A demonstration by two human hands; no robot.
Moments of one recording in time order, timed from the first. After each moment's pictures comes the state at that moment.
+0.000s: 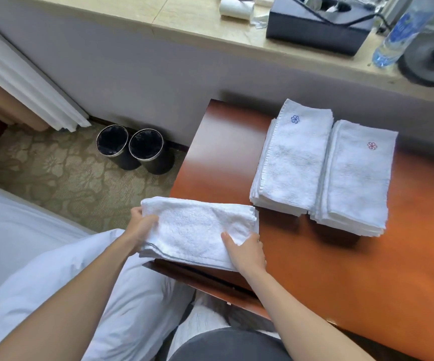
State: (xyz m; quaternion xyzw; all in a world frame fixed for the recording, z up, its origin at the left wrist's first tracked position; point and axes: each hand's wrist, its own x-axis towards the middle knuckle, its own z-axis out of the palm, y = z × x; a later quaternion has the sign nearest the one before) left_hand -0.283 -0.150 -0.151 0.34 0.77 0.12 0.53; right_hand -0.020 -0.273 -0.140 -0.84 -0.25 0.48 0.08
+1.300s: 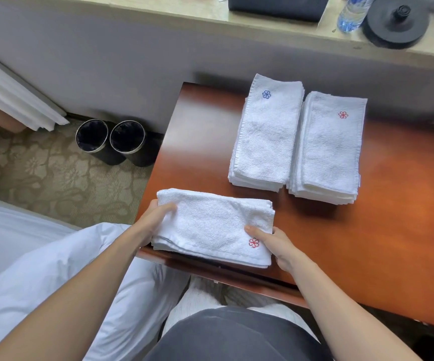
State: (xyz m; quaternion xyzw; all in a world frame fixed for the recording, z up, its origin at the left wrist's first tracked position) left_hand -0.204 -0.183 -0.156 0.41 0.69 0.01 0.59; right_hand 0.105 -0.354 -0.175 -0.67 -0.07 0.68 0.30
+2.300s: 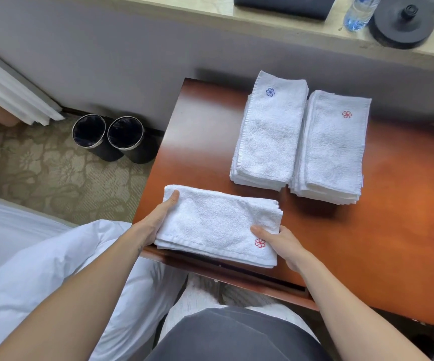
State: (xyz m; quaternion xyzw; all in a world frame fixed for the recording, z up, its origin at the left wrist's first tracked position) left_hand -0.196 -0.184 -0.155 0.29 0.61 0.02 0.74; right_hand 0.113 -0.355 -0.168 -0.69 -0.13 0.65 0.29
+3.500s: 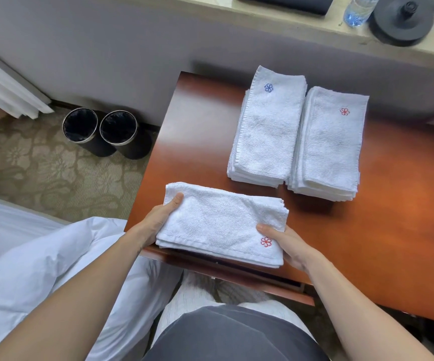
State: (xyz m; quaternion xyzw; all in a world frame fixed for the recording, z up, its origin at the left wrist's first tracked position) left_hand -0.205 -0.192 -0.171 0.32 0.60 0.03 0.73; right_hand 0.127 -0.362 -0.166 -0.60 -0.07 0.72 0.34
